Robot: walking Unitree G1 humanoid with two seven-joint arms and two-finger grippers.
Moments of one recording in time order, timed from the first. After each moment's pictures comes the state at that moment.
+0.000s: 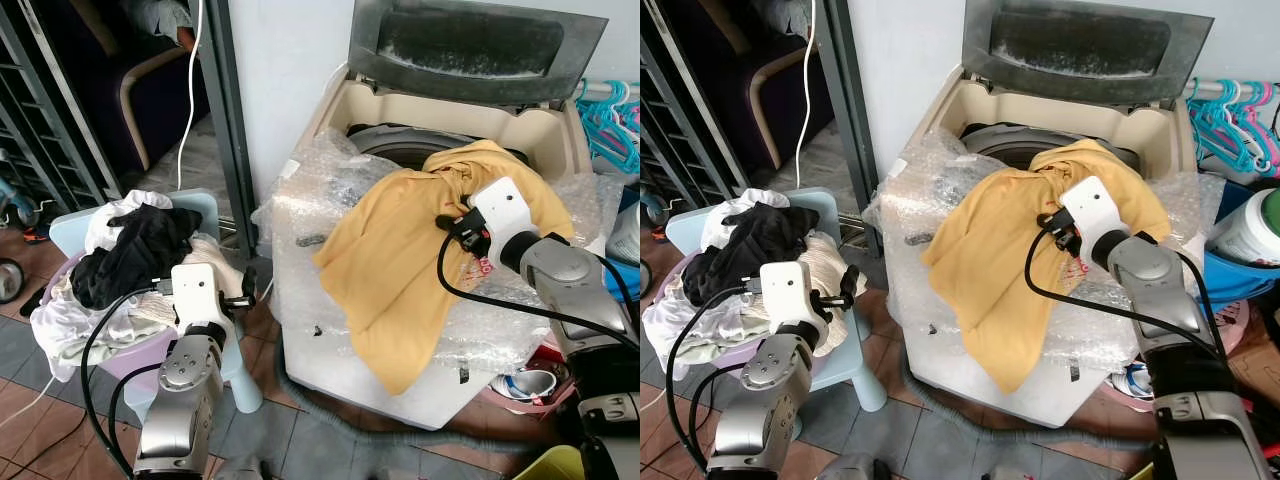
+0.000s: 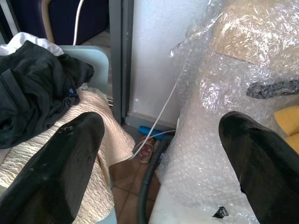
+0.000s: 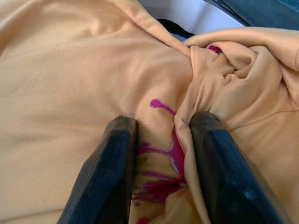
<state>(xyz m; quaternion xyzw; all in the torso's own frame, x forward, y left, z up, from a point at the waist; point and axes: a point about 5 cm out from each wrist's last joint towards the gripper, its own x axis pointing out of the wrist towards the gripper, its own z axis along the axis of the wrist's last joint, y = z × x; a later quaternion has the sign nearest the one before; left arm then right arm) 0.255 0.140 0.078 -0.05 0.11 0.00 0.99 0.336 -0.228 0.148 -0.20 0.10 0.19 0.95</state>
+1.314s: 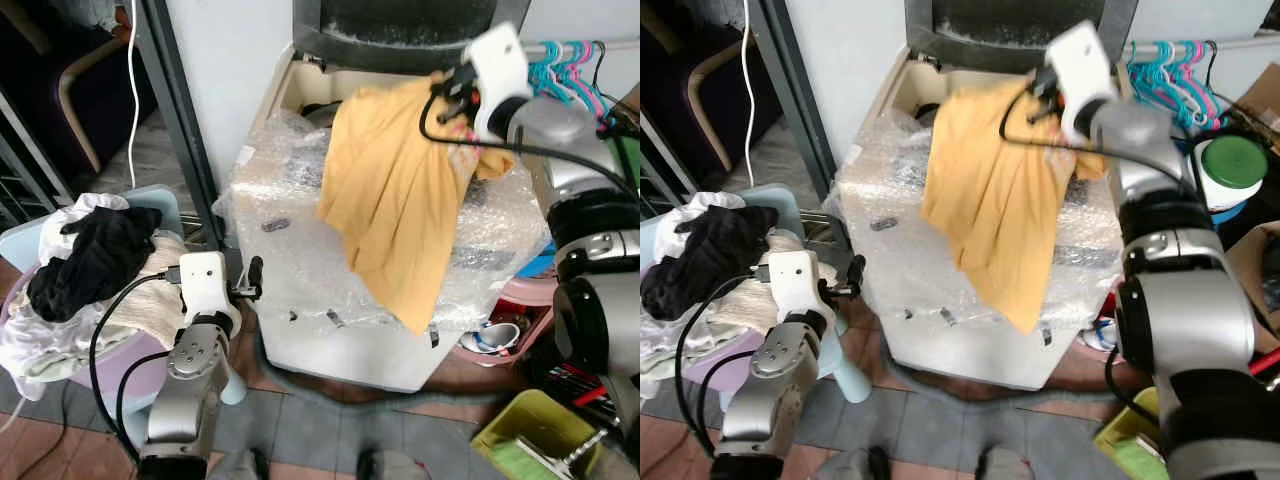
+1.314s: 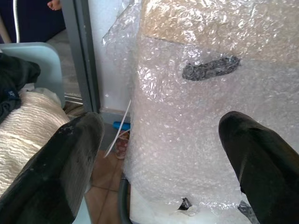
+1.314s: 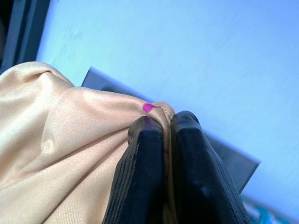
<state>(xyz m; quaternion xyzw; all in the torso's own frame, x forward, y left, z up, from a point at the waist) 0.267 0.132 0.084 -0.05 0.10 0.00 0.99 0.411 -0.193 0.377 -0.19 -0.18 0.10 0.96</state>
